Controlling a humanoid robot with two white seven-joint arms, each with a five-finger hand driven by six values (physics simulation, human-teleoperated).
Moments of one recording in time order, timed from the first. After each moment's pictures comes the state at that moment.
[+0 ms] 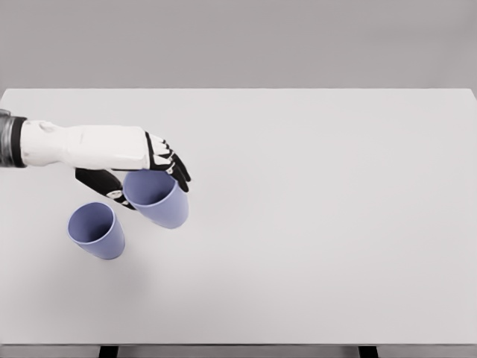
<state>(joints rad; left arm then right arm) -0.95 1.04 -0.99 -1.74 0.21 -0.61 -0.61 0.00 0.00 -0.07 0.14 0.07 -0.15 0.14</state>
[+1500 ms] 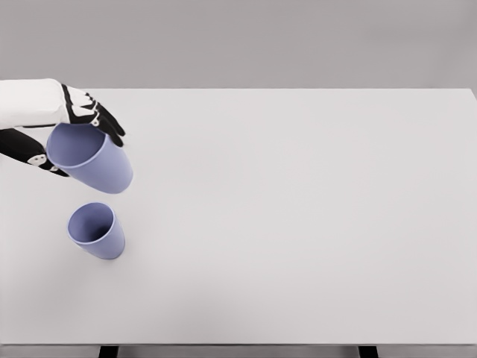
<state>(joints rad) -1.08 1.29 -1.00 -1.76 0.37 -0.61 -0.61 0.00 0.00 -0.07 0.14 0.07 -0.15 0.14</state>
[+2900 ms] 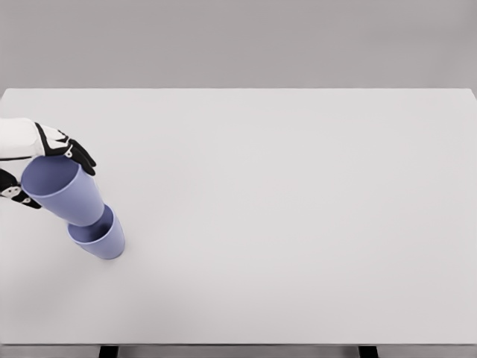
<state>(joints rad) -1.01 1.41 -1.07 -1.76 0.38 -0.61 -0.61 0.00 0.00 -0.07 0.14 0.07 -0.15 0.14</state>
